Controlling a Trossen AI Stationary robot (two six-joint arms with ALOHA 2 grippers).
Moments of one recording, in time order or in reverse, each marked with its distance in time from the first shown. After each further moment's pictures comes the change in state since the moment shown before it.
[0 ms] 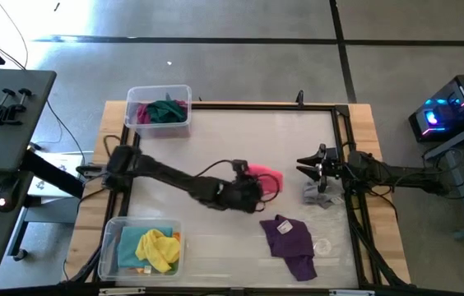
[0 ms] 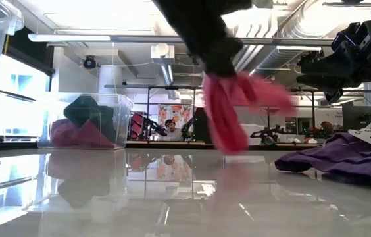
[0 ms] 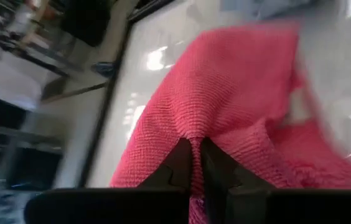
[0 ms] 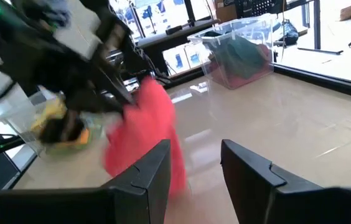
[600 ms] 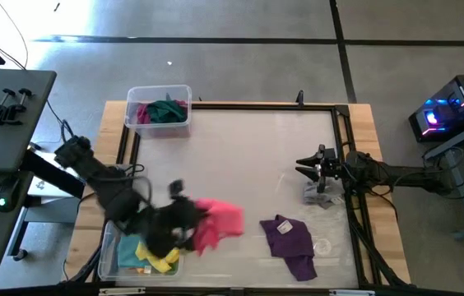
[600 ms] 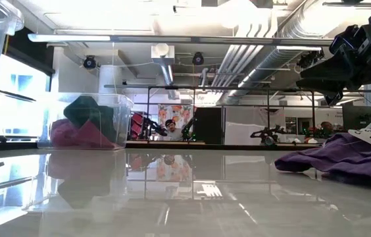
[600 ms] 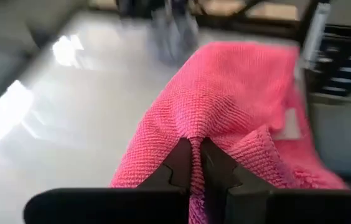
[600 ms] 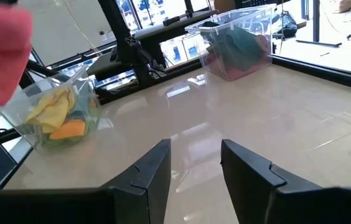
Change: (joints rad) left arm -0.448 -0.438 0.096 -0.613 0.068 -0.842; right arm 0.000 0.035 0.000 0.000 0.000 0.000
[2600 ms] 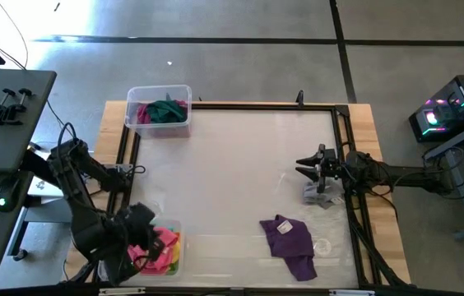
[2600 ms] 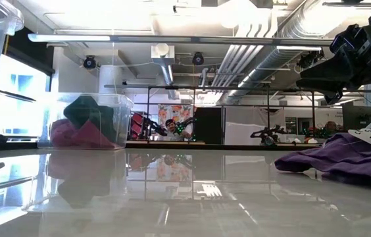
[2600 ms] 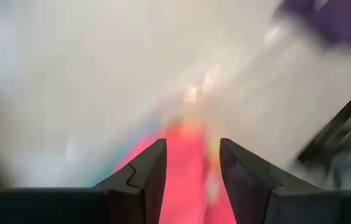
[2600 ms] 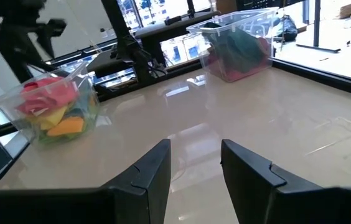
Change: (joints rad) left arm -0.283 -0.008 -0.113 -0.489 0.236 -1.236; right arm 0.000 0.000 0.000 0.000 -0.007 -0.034
